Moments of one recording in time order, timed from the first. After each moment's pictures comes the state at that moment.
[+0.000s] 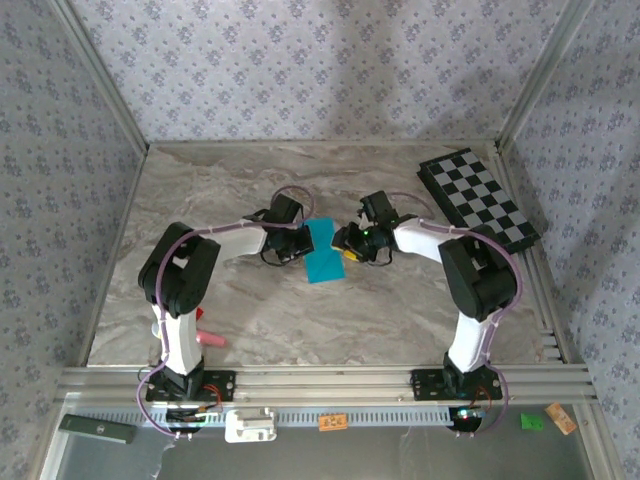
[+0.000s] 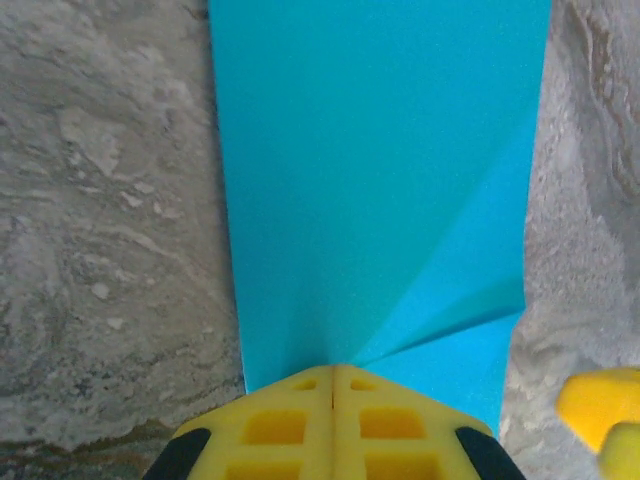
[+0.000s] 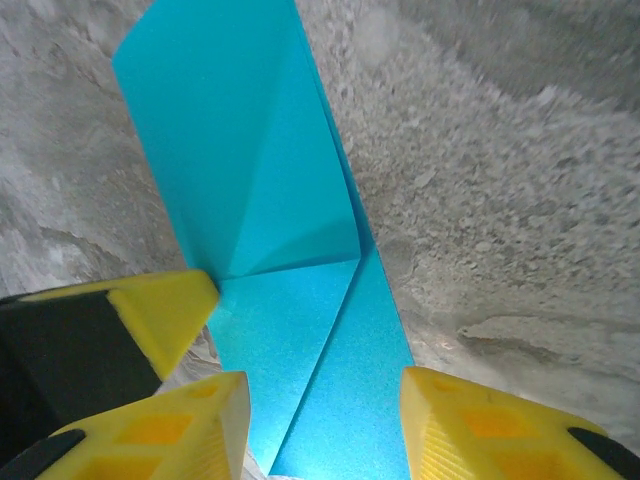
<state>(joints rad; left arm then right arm) -0.58 1.90 1.12 -0.24 0.25 -0.87 0.47 1.83 1.06 -0.23 -0.45 0.85</state>
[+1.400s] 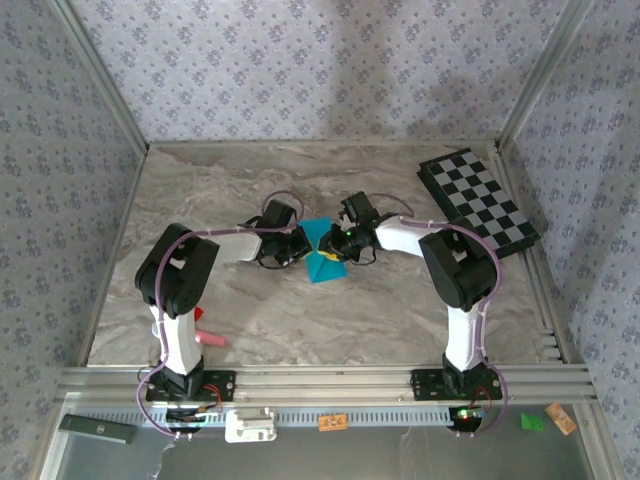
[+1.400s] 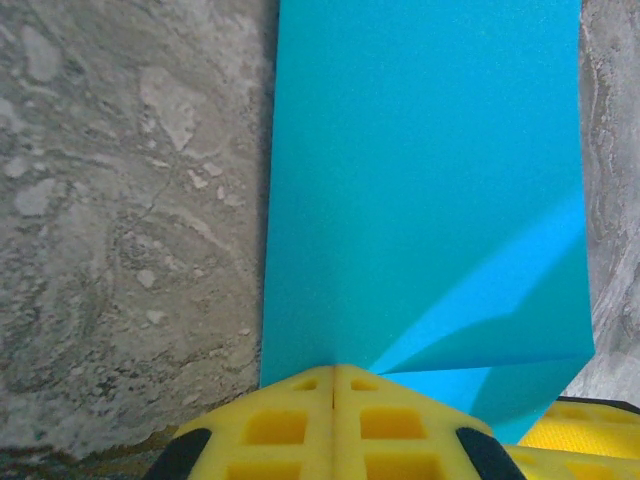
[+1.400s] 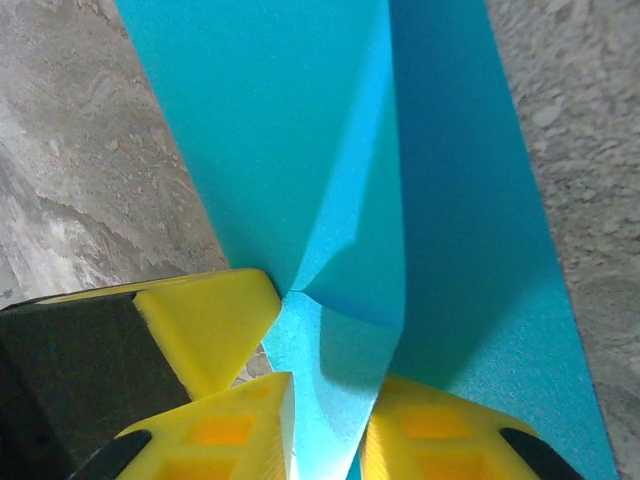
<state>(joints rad) -0.56 1.89 1.02 -0.08 0.31 -1.03 0.55 1.95 1.16 -0.21 -0.49 0.88</state>
